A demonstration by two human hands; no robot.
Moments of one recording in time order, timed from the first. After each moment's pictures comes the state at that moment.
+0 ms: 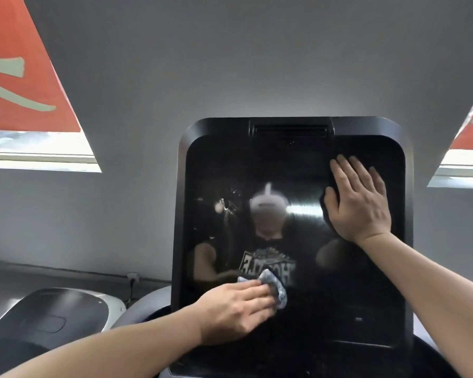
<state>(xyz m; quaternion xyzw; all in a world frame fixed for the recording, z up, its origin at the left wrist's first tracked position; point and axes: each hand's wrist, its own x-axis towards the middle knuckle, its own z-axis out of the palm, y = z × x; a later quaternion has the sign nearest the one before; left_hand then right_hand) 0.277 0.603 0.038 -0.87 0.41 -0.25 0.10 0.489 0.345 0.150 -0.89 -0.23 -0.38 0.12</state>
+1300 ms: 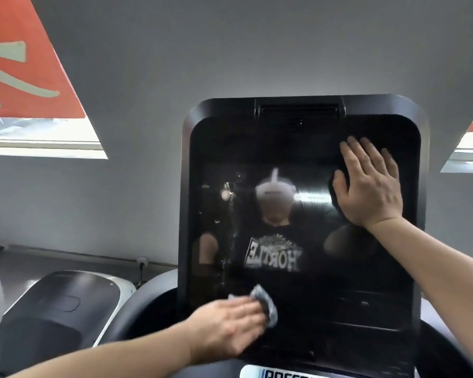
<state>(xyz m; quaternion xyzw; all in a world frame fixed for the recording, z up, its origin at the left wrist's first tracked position) 0.230 0.611 -0.014 -0.88 0.39 -0.26 0.05 0.488 0.344 0.149 -0.88 -0.24 -0.40 0.13</state>
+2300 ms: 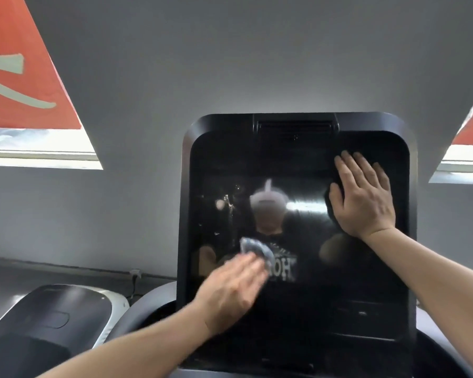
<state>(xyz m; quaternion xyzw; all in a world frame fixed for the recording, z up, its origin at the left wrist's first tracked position) 0.278 0.608 0.033 -0.90 0.25 -0.35 0.06 0.486 0.344 0.151 -0.88 -0.24 -0.39 0.12</state>
